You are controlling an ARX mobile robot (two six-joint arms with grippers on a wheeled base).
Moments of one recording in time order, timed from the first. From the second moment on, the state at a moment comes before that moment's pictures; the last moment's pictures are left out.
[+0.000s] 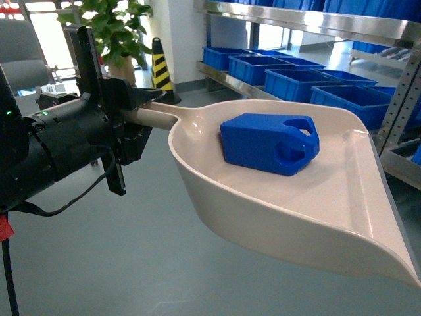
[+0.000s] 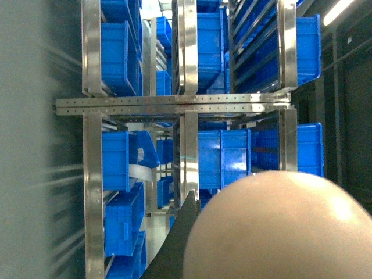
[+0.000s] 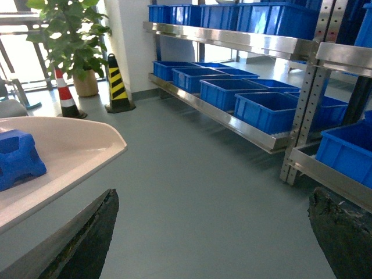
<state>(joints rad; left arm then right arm) -0.26 1.97 0.72 1.28 0.23 -1.56 0.00 0.38 0.04 0.35 0.00 0.00</state>
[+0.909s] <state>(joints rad) -0.26 1.97 0.72 1.28 0.23 -1.56 0.00 0.38 0.04 0.35 0.00 0.00</state>
